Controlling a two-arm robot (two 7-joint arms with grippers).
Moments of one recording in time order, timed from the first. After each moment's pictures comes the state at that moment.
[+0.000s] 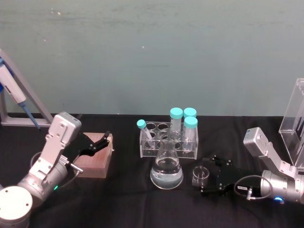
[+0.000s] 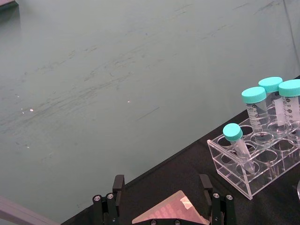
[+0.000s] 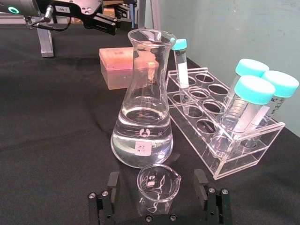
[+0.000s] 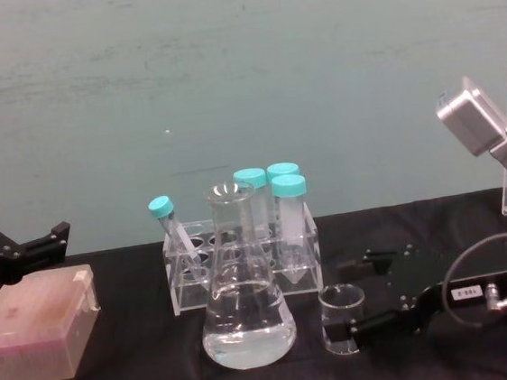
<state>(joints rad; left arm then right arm) -0.20 0.60 0.45 -1.41 -0.25 -0.12 0.03 0.65 0.31 -0.63 -0.75 0.31 -0.27 0.93</state>
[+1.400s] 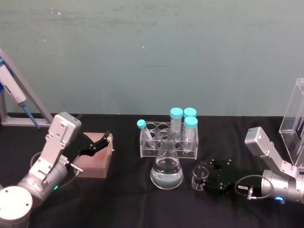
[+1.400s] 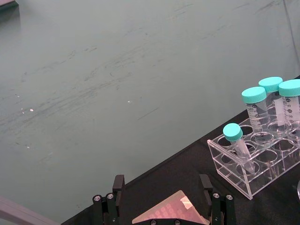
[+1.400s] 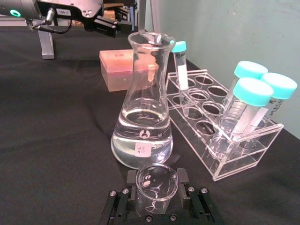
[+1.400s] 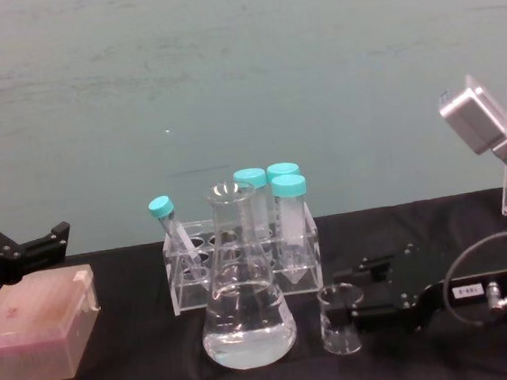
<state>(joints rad) -0.20 0.60 0.45 -1.41 -0.25 -0.12 0.03 0.65 0.32 -0.62 -0.75 0.32 -0.28 0.93</state>
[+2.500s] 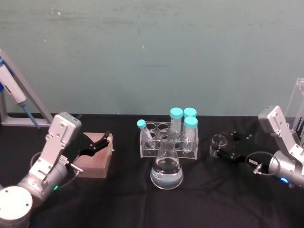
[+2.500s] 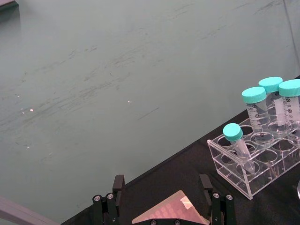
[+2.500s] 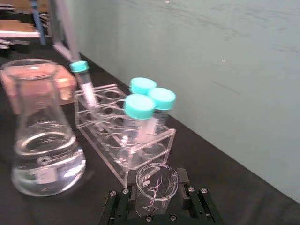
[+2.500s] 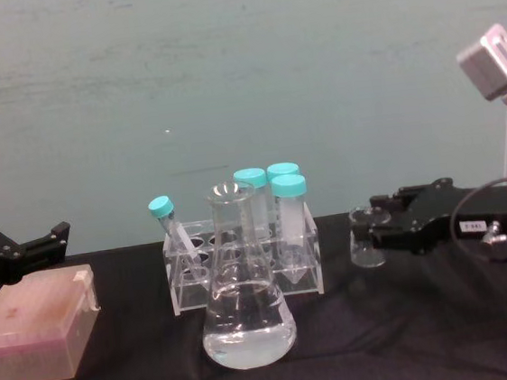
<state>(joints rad) -0.20 0.60 0.45 -1.41 -0.25 -0.12 0.03 0.62 0.31 -0.51 -0.81 0.27 -0.23 0.65</state>
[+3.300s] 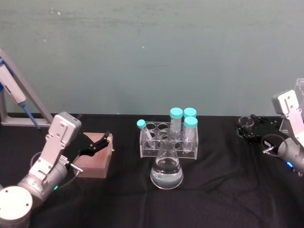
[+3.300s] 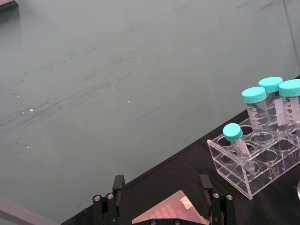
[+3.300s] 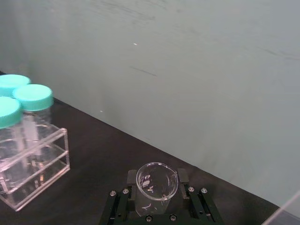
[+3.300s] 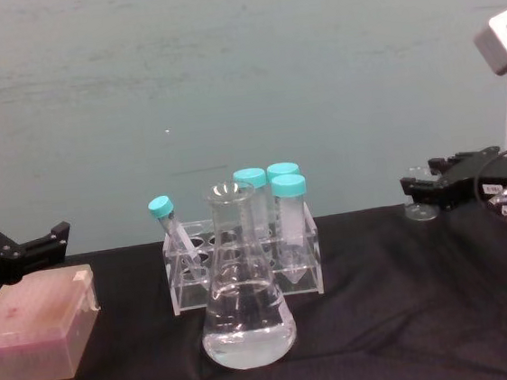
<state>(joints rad) -0.20 0.60 0.45 -1.41 -0.25 -0.12 0.03 0.67 0.25 -0.40 -0.71 0.17 -0.16 0.37</state>
